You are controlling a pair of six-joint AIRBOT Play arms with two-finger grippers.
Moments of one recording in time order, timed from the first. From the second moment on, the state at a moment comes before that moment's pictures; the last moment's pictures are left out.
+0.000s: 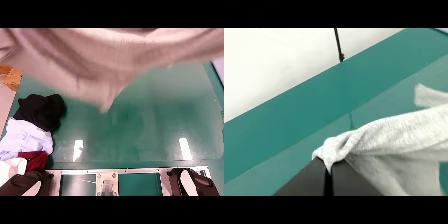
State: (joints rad) left arm -0.21 -0.88 2.05 1.32 -1.42 -1.27; right arm -0.40 -0.64 1.69 -0.81 1.01 1.27
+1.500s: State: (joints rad) left arm -0.04 -1.87 1.91 0.98 -1.40 -1.21; right arm -0.52 -1.38 1.10 -0.82 1.03 1.18
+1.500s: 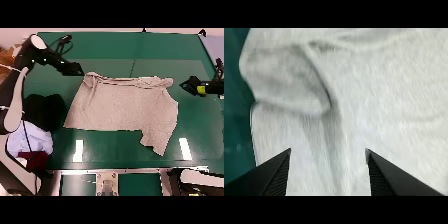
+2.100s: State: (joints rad) left arm 0.22 -1.43 1.17 0.79 -1.47 -1.16; right arm -0.88 -1.19 0.66 -0.89 1.18 1.19
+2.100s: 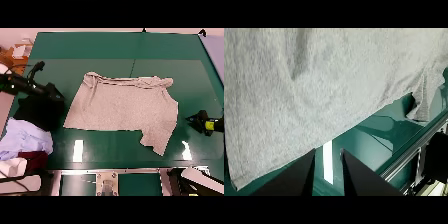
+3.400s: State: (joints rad) left arm 0.18 -1.30 0.78 0.87 -1.24 -1.22; right arm -0.78 -1.46 0.90 -0.92 1.15 1.25
